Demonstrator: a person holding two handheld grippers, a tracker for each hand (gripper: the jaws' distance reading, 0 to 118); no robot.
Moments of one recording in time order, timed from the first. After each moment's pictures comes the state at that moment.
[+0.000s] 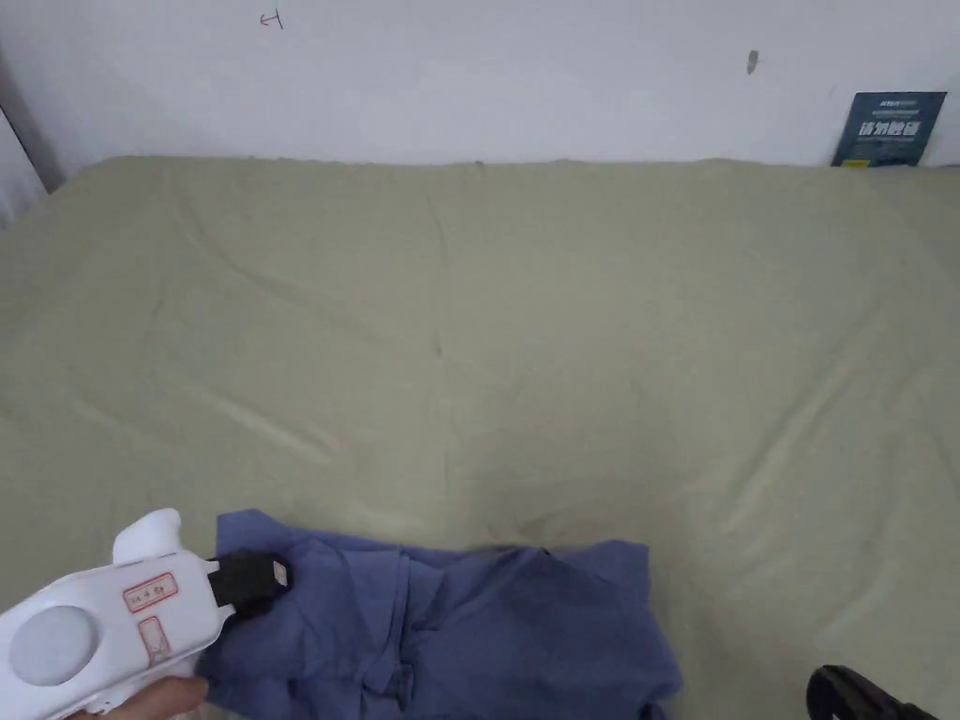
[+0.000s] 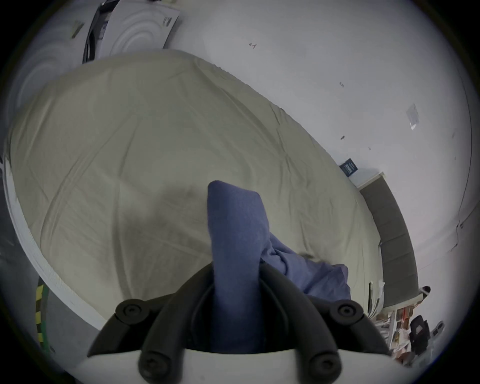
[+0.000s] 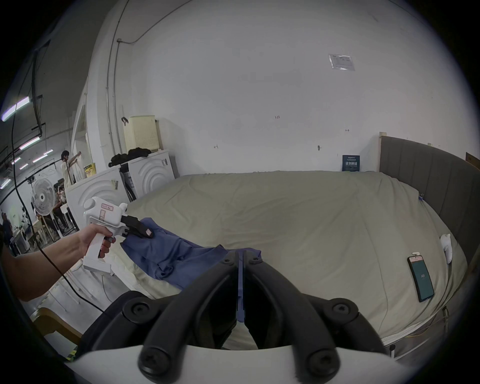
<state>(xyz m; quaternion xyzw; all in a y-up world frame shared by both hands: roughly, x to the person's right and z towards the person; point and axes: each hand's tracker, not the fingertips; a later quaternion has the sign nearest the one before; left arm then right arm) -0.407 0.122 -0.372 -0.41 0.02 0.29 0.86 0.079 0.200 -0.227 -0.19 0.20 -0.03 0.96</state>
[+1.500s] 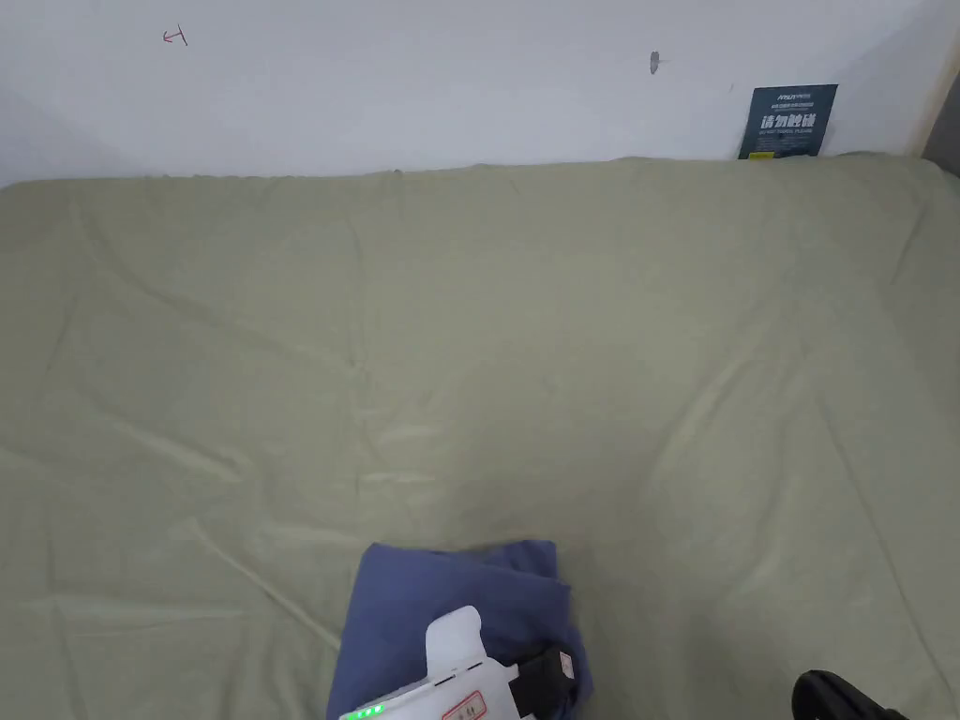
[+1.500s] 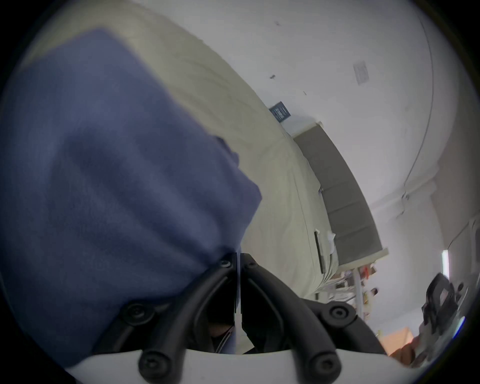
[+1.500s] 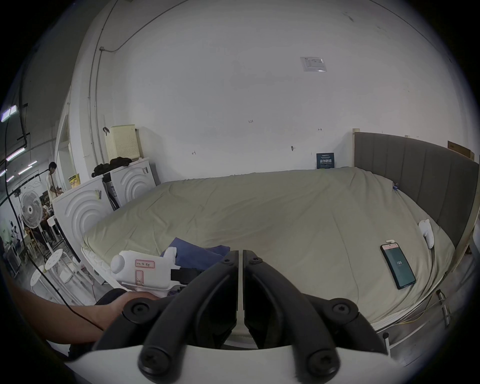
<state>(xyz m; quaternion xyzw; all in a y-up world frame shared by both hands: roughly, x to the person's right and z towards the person) -0.149 0.027 -0.374 -0.42 -0.21 0.33 0.82 0.133 0.196 -0.212 -0.19 0.14 -0.05 0.97</state>
